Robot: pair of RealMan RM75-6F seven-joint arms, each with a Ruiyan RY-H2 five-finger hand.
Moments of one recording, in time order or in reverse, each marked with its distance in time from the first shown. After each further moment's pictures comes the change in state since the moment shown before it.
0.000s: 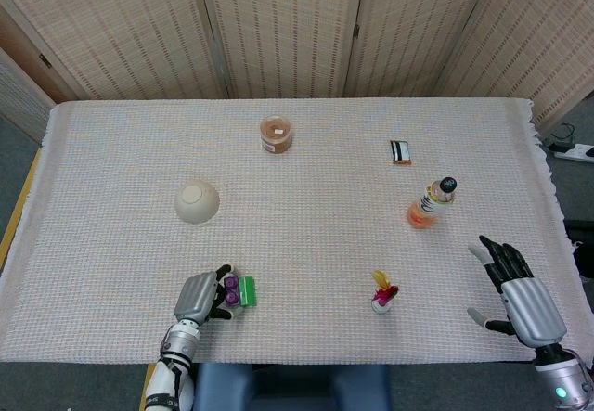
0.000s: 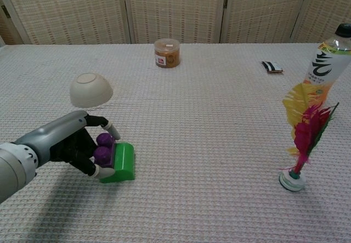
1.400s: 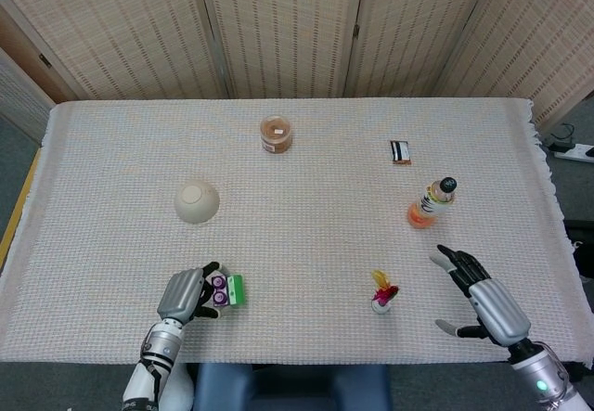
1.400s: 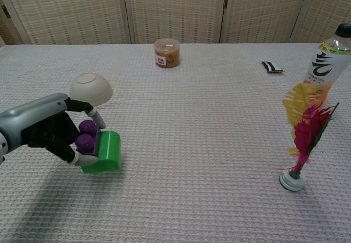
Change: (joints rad) left arm -0.002 0.151 0.018 -0.143 0.033 0.028 -0.026; right arm 0.104 -0.016 -0.049 0.026 -0.136 -0.081 0.310
